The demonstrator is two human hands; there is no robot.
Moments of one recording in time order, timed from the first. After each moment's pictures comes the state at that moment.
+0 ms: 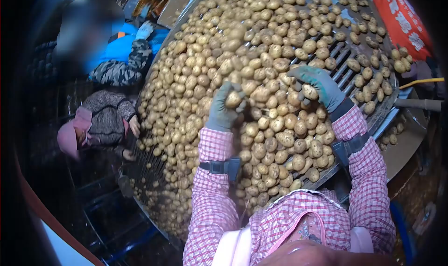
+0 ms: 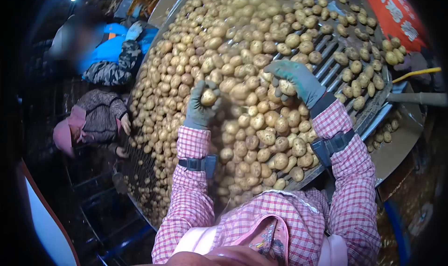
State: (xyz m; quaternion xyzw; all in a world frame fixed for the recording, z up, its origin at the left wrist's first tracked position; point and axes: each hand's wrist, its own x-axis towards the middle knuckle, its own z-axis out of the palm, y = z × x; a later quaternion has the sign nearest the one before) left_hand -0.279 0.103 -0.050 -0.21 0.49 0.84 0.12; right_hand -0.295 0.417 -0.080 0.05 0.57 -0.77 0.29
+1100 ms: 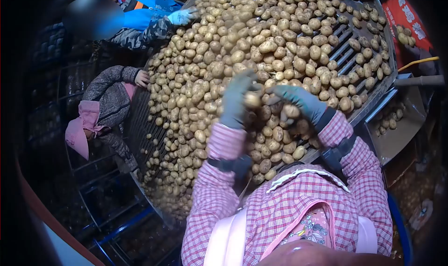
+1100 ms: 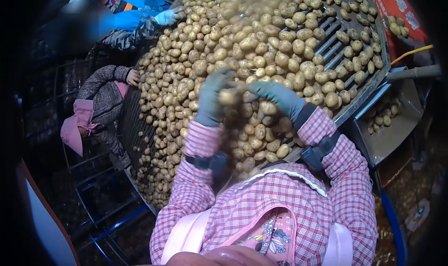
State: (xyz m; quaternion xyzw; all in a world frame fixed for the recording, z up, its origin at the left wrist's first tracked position) left_hand -0.168 0.120 0.012 -0.19 0.62 0.75 0.11; right_hand -0.162 0.331 -0.024 0.02 0.43 -0.80 0.42
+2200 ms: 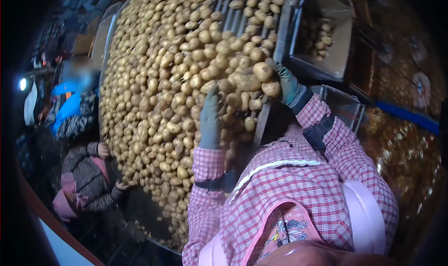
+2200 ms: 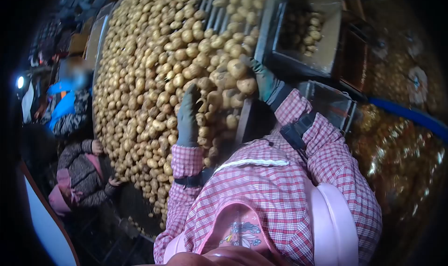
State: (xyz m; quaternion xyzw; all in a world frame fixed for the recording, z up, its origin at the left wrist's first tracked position) left_hand -0.047 0.203 -0.017 -0.01 0.66 0.70 0.28; right_hand -0.001 0.449 -0.057 0.22 0.18 -0.95 0.10
